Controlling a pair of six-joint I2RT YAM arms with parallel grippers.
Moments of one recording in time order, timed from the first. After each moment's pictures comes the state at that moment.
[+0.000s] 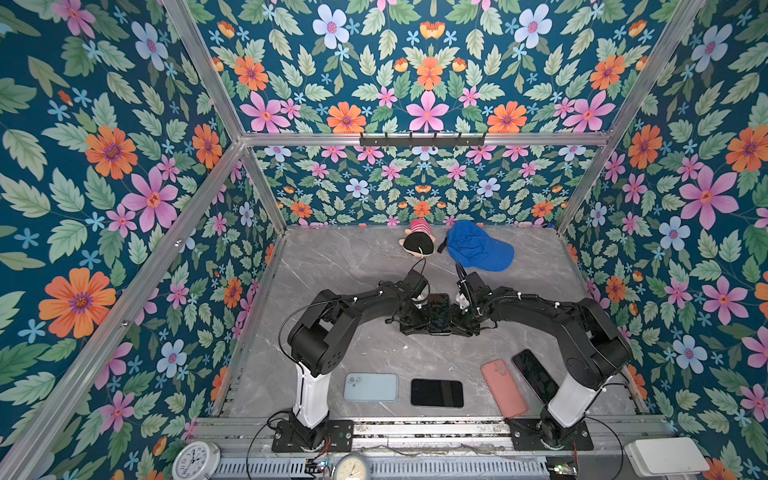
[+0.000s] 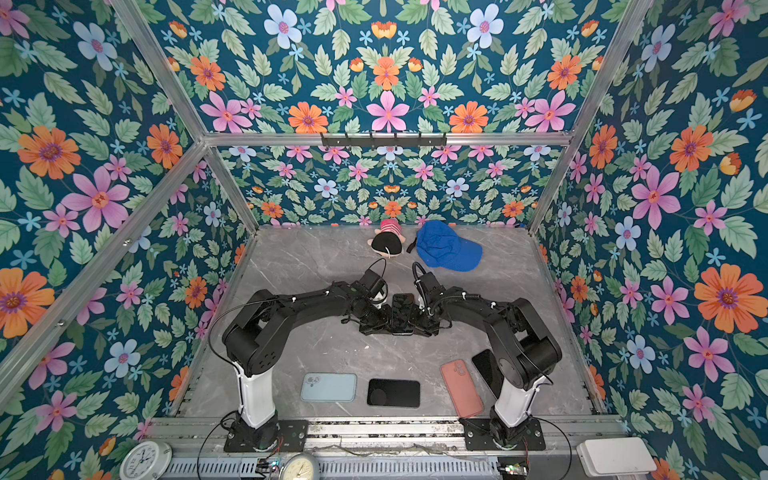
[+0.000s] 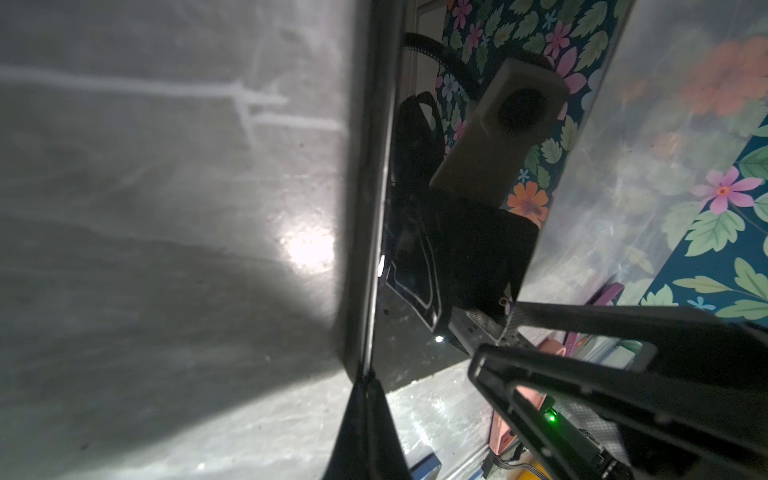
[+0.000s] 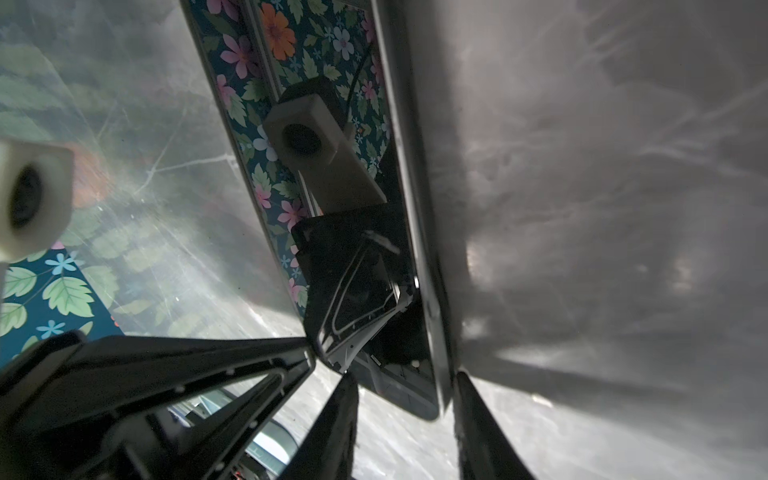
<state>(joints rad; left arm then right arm) -0.73 1.95 1.23 -0.51 0.44 -0.78 0.52 1.75 1.00 -0.45 -0.39 0.82</state>
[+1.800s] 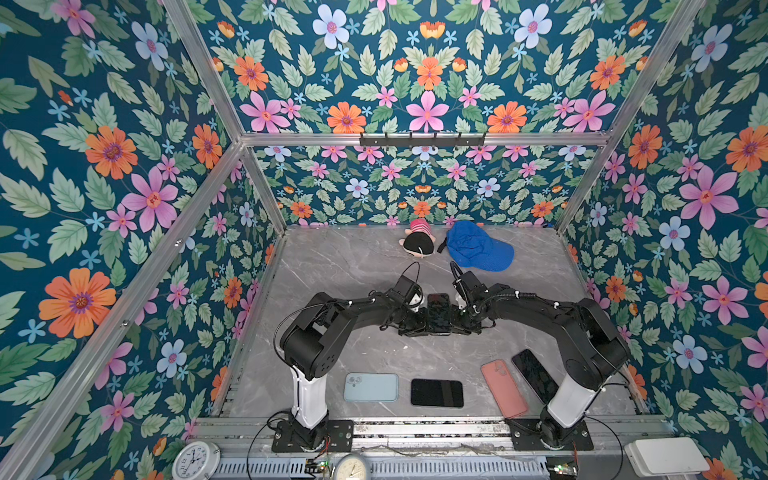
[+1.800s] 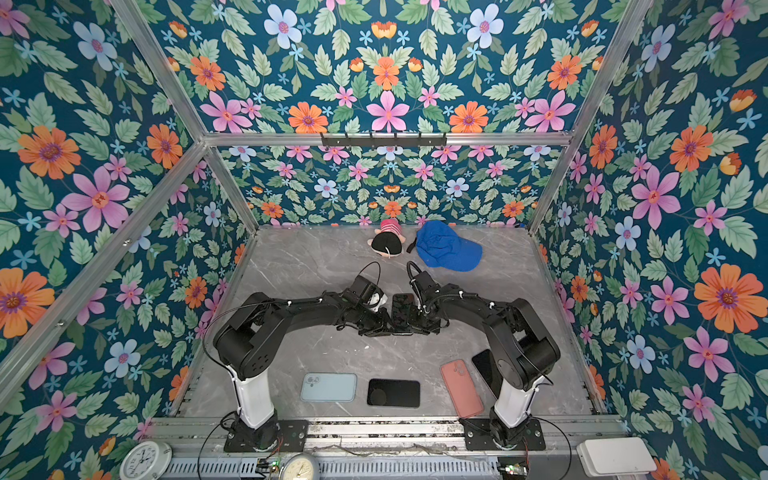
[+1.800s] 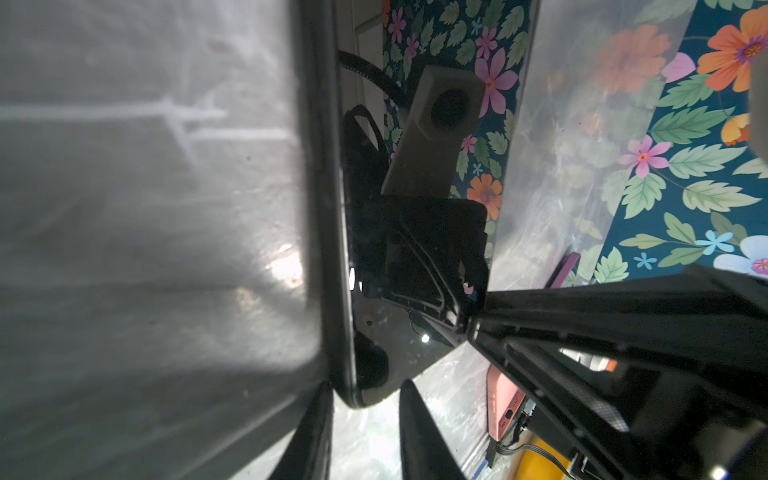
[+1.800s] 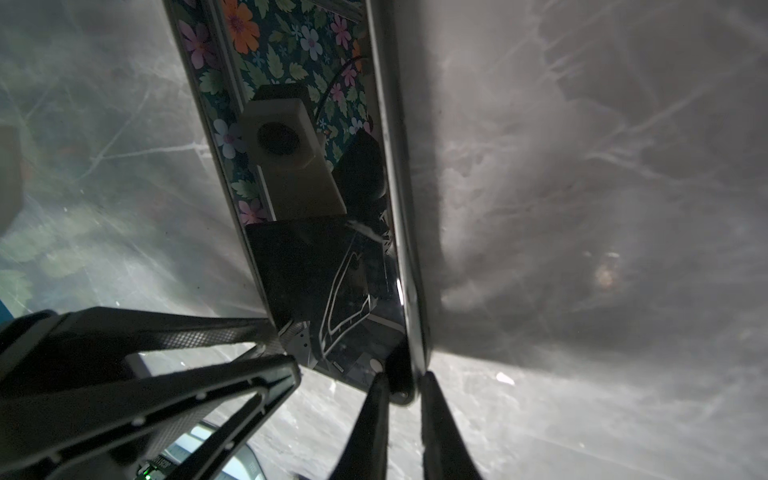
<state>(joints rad) -0.70 1.90 1.05 -0.22 0.55 -0.74 0.55 1.75 1.05 -0.56 -0.28 0.76</state>
